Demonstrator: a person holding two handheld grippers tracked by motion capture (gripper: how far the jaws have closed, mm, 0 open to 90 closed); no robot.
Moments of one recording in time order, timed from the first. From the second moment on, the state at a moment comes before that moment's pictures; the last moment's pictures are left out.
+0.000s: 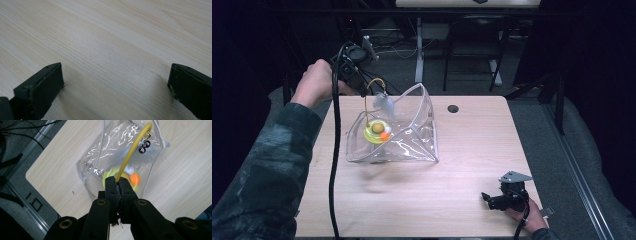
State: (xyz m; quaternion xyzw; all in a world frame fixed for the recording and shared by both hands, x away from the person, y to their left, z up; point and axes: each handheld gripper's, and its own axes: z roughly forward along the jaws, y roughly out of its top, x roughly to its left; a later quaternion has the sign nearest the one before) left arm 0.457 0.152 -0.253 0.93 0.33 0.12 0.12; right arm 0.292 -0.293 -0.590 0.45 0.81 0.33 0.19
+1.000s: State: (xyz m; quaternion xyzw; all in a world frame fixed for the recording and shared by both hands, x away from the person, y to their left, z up) left arm 0.478 0.139 -0.311 0.93 0.33 0.07 0.12; right arm 0.292 -0.293 -0.590 0.45 0.81 0.33 0.19
